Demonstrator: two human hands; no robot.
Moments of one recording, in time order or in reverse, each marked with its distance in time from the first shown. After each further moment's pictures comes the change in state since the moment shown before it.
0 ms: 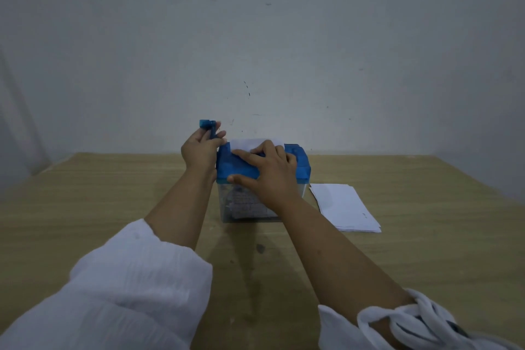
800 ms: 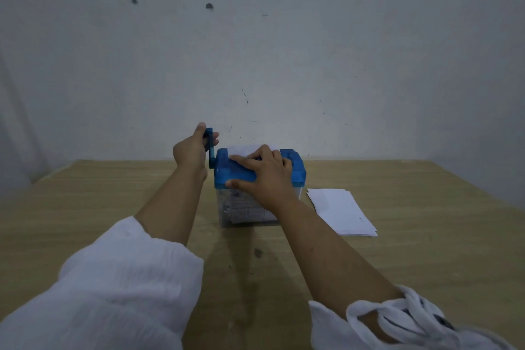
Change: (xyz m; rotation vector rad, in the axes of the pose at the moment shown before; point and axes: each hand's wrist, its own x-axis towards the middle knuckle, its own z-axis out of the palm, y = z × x) left_hand 0.010 0.016 -0.004 0.013 0.052 -0.077; right_hand 0.003 -0.003 -0.005 0.068 -0.060 0.023
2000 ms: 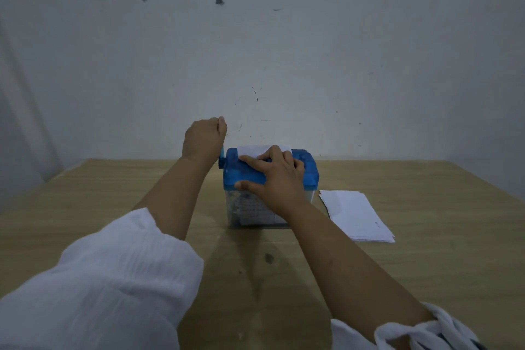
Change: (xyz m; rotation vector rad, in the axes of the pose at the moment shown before) left_hand 0.026 0.014 0.000 1.284 -0.090 0.765; right_hand 0.007 0.004 0.008 -0.053 0.023 -0.015
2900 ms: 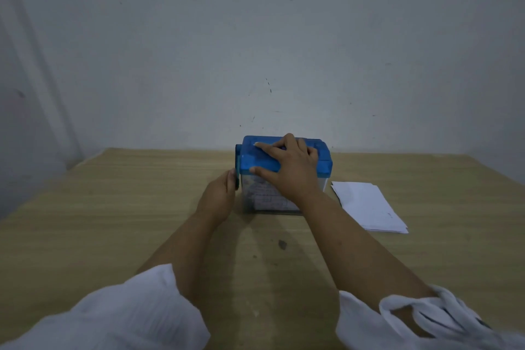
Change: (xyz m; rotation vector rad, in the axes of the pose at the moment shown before) left_hand -0.112 -0.042 0.034 -0.320 -0.246 -0.149; right_hand -0.001 -0.002 0.004 -0.059 0.076 -0.011
